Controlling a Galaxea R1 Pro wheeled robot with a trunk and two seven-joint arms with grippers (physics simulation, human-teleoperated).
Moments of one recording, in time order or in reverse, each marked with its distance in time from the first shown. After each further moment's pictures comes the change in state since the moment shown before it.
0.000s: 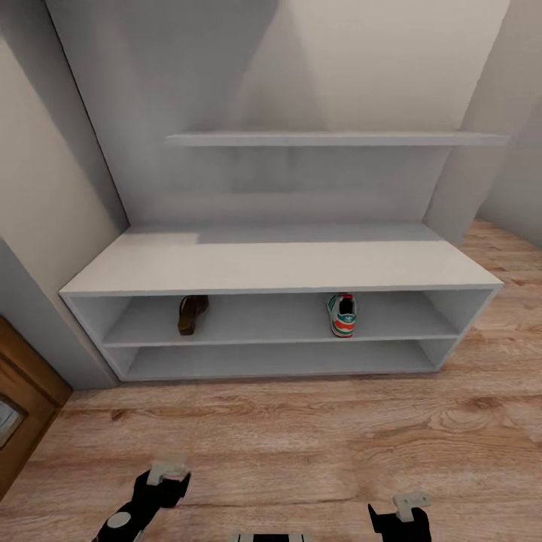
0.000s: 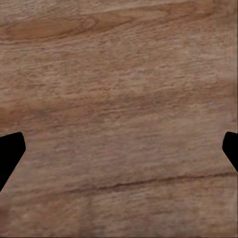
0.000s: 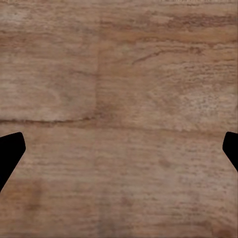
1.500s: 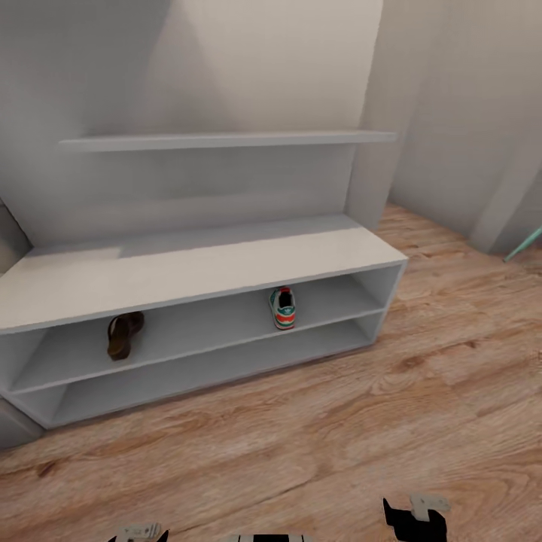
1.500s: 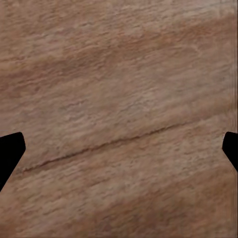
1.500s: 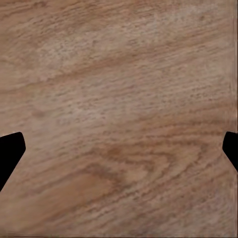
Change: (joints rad) left arm 0.092 0.079 0.012 0.193 0.127 -0.193 -0.111; right arm 0.000 -0.024 -0.018 0.000 -0.125 -0.013 -0.047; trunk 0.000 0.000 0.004
